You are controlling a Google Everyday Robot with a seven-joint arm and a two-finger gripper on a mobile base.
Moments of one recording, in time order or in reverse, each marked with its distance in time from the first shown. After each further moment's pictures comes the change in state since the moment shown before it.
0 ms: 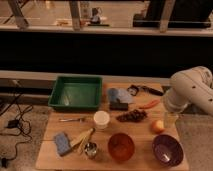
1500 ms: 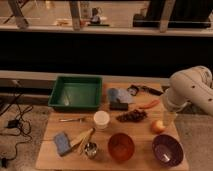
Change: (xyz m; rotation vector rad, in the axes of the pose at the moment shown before) arm -0.004 -0.013 0.001 0.038 -0.011 -0.033
